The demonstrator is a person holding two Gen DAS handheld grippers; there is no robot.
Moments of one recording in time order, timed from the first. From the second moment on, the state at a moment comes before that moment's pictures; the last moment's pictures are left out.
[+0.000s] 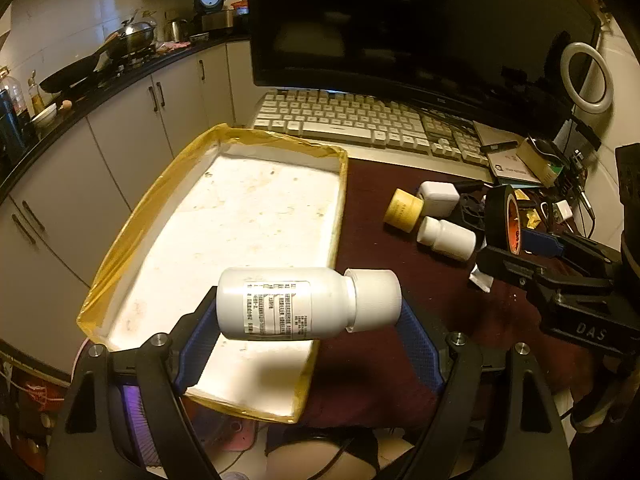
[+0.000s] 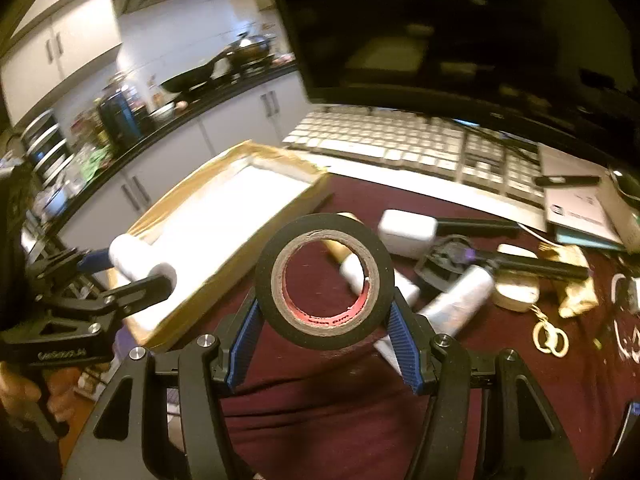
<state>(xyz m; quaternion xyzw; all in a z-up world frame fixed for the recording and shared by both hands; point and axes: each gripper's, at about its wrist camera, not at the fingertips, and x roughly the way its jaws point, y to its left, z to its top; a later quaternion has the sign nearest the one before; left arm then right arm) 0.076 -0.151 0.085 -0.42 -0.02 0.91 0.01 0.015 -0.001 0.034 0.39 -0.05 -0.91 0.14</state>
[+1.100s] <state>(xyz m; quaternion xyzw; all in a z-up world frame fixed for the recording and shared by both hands) 0.035 -0.247 0.056 -0.48 -0.05 0.88 -0.05 -0.046 -0.110 0.042 0.44 0.02 -0.85 0.28</state>
